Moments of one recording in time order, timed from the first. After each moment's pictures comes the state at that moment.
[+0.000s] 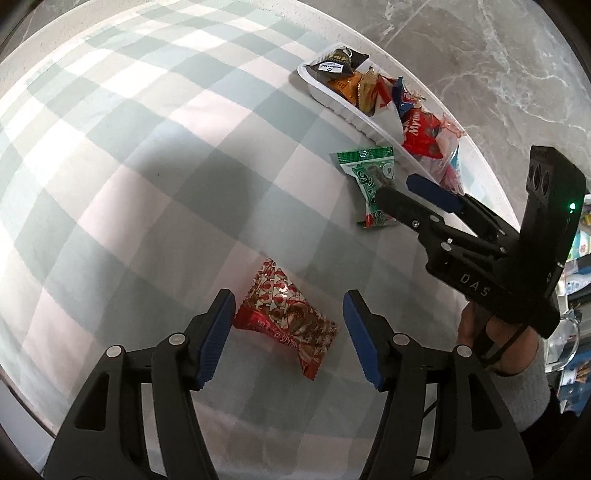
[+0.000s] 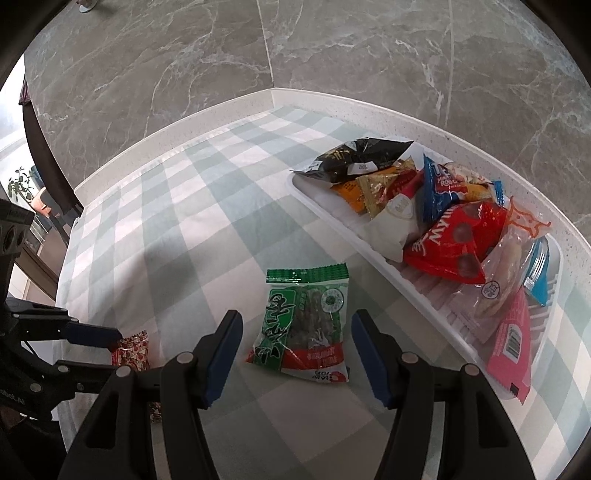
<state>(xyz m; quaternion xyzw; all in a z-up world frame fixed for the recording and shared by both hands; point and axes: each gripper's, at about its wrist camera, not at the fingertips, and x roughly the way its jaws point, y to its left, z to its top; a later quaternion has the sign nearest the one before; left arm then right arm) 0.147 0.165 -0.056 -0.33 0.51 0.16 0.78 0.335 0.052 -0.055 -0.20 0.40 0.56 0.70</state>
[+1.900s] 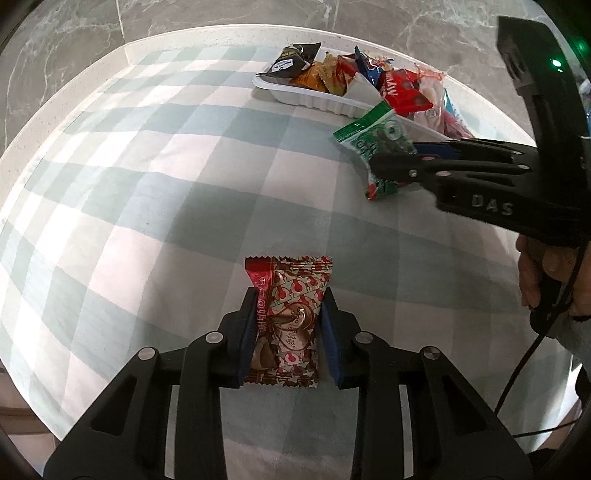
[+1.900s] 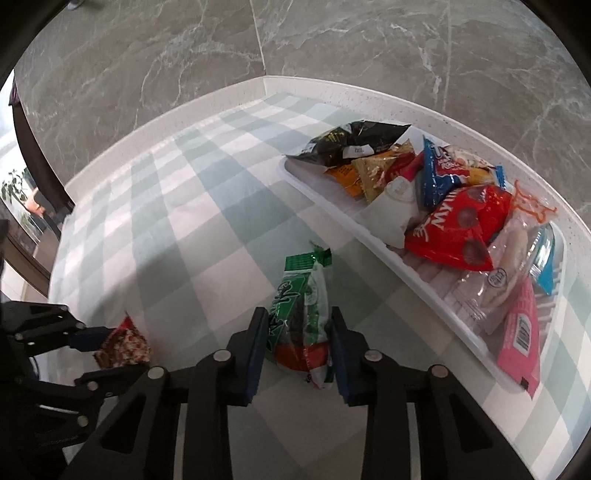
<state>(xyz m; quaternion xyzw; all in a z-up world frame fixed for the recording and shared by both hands) 0.161 0.130 -0.075 -0.15 0.51 0.18 0.83 0.338 0.054 -0.063 -0.19 0.42 0.55 0.70</state>
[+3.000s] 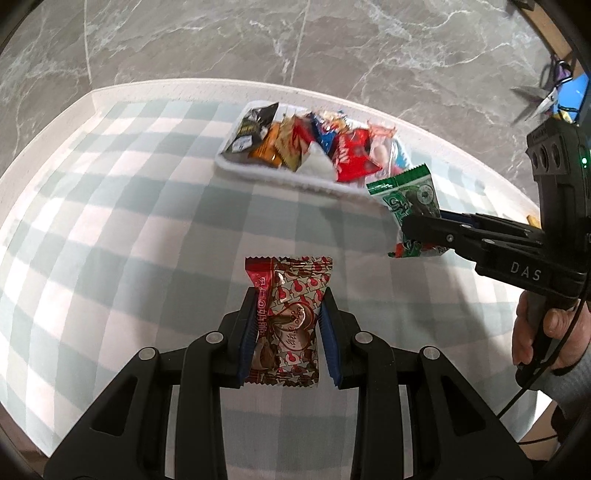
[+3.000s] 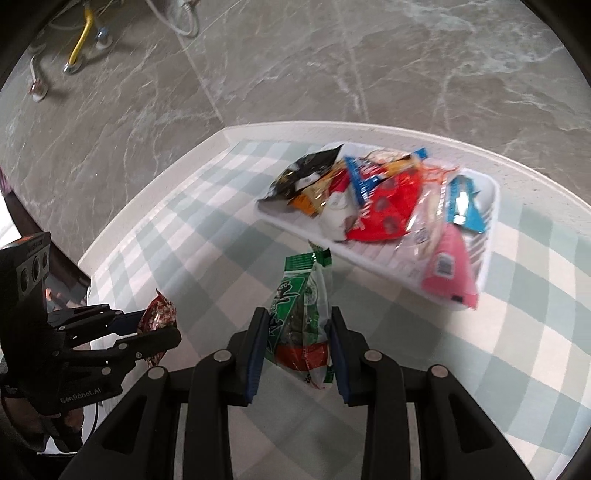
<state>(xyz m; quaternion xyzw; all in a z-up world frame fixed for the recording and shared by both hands) 0.176 0.141 -0.014 -0.15 0.45 0.10 0.87 0.346 -0.014 -0.015 -0.06 0.45 0.49 0.74</state>
